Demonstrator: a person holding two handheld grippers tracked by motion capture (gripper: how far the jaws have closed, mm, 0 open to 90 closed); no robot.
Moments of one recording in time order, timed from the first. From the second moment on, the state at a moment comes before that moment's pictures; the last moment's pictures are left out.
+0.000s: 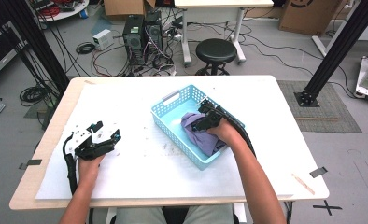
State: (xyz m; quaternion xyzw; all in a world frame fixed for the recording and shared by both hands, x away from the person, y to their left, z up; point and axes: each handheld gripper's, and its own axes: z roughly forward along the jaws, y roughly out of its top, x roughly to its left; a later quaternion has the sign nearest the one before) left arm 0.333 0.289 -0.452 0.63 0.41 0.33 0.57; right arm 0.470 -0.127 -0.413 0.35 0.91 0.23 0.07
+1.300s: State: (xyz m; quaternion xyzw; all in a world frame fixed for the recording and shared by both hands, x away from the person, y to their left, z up) left arm 0.334 0.290 -0.452 0.63 0.41 0.33 0.57; right arm 0.403 -0.207 -0.276 0.27 0.78 0.52 0.20
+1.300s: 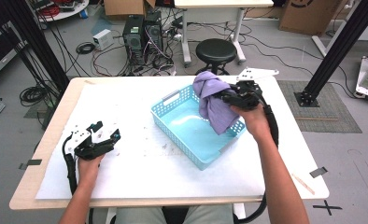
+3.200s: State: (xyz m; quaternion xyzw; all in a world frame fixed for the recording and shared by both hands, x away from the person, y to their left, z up) left arm 0.333 0.289 -0.451 0.63 0.41 0.34 0.57; right arm 0.328 -0.341 -0.402 0.48 0.70 0.47 0.26
